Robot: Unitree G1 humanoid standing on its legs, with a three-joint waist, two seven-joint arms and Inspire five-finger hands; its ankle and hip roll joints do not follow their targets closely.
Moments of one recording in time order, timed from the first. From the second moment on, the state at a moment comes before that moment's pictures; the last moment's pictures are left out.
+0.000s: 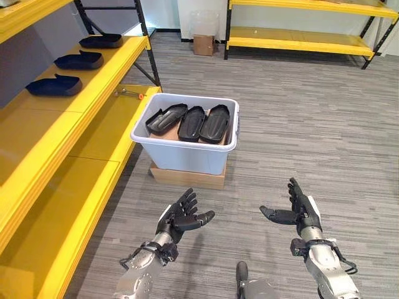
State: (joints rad) left arm 0.06 0.33 -0.23 0.17 -0.66 0.02 -0.13; right arm 0.08 -0.41 0.15 0.12 0.29 -0.09 -0.22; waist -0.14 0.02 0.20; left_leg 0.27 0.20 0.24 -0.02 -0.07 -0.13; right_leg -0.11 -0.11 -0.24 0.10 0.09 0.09
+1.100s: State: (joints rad) left arm 0.06 0.30 -0.19 0.27 -0.77 -0.01 -0.01; right arm 0.11 -0.41 0.20 0.17 0.34 -0.07 -0.11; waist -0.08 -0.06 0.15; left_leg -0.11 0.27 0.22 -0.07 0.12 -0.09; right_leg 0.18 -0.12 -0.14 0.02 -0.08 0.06
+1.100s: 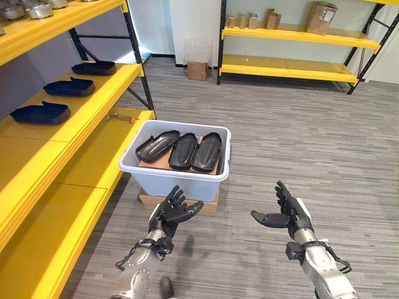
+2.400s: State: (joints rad) left arm 0.06 0.39 -0.01 0.09 -0.79 -0.01 0.00; right arm 0.15 -0.34 -0.07 -0.01 0.40 -0.06 -0.46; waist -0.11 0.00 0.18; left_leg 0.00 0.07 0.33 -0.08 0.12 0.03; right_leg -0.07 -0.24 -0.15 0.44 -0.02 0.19
